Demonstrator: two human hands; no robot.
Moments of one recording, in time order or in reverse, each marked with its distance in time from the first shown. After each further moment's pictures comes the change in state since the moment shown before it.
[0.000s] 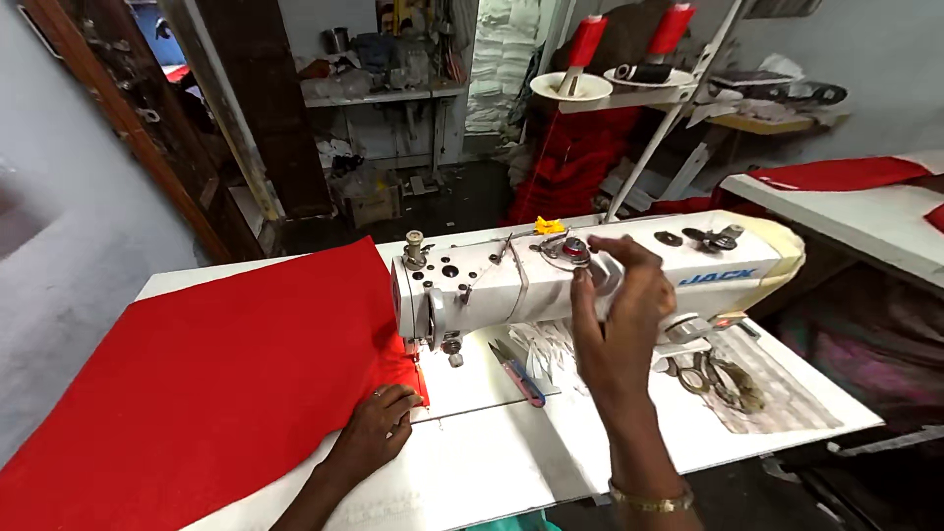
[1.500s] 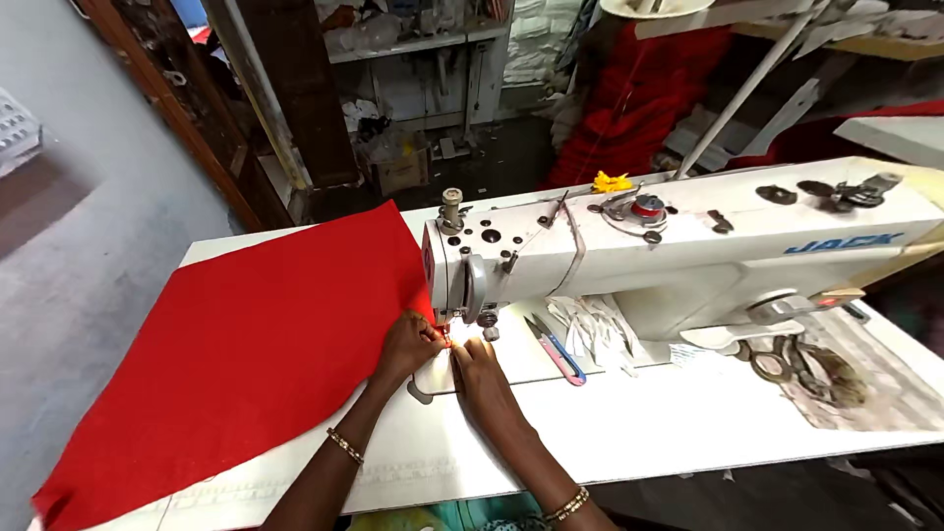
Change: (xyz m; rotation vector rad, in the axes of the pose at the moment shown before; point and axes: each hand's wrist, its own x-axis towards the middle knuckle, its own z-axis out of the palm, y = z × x) left_hand 0.081 -0.007 -0.020 -0.214 -0.252 -0.765; right_hand -0.133 -0.053 0.121 0.030 -0.639 -0.017
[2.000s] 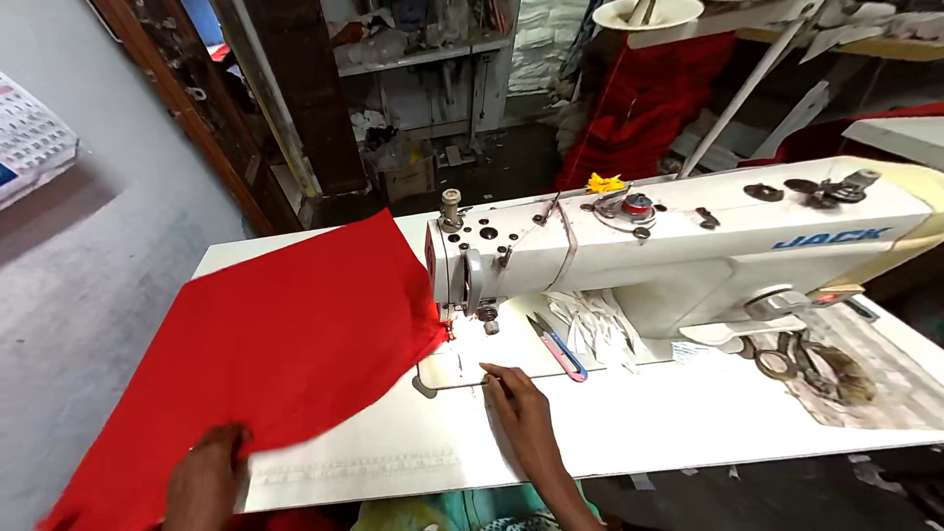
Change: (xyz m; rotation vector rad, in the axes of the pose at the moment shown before) left_hand -0.226 -0.112 -0.108 0.490 0.271 -0.284; right_hand -0.053 0.017 -0.020 0.469 0.100 0.228
